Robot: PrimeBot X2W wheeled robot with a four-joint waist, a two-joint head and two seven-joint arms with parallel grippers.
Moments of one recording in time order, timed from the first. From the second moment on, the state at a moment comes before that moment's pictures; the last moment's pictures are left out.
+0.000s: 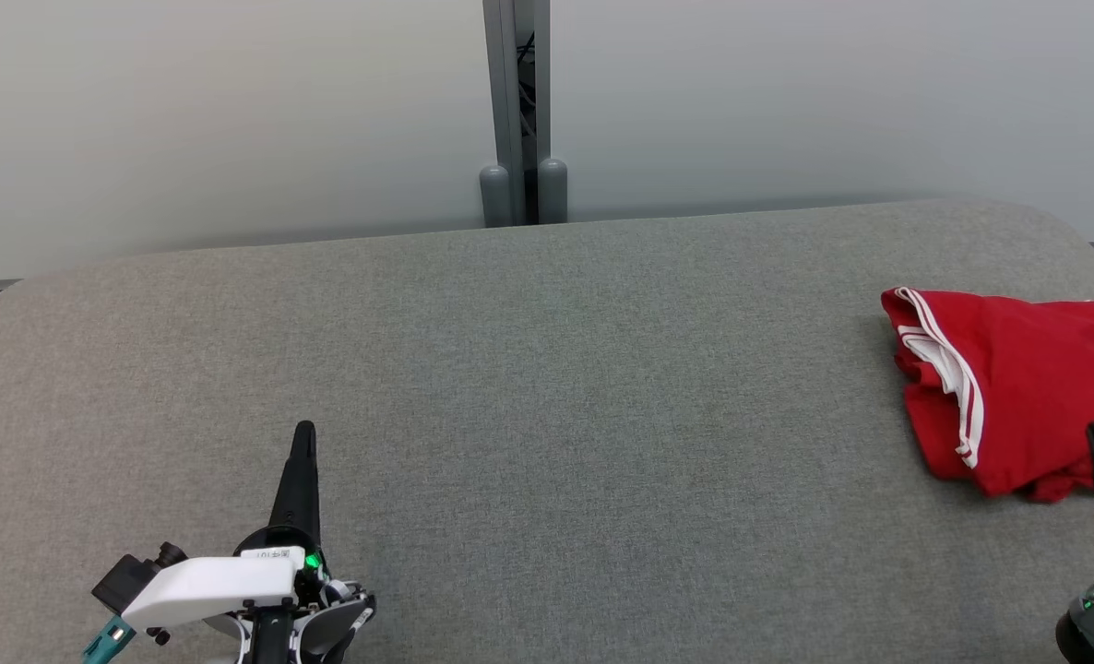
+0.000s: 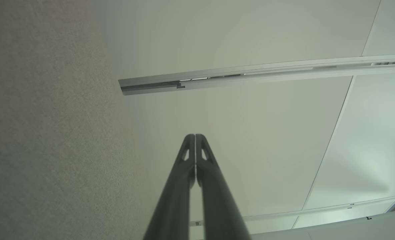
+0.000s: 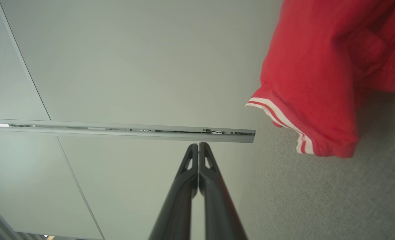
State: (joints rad) left arm -0.10 0.05 -0.19 0.23 -1.64 -0.13 -0.16; right arm -0.12 -0.06 -0.41 0.28 1.58 0.13 0.38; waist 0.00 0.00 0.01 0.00
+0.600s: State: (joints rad) left arm -0.10 0.05 -0.19 0.23 -1.64 -0.13 -0.16; right arm -0.12 -0.06 -0.41 0.28 1.58 0.13 0.38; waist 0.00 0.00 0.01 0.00
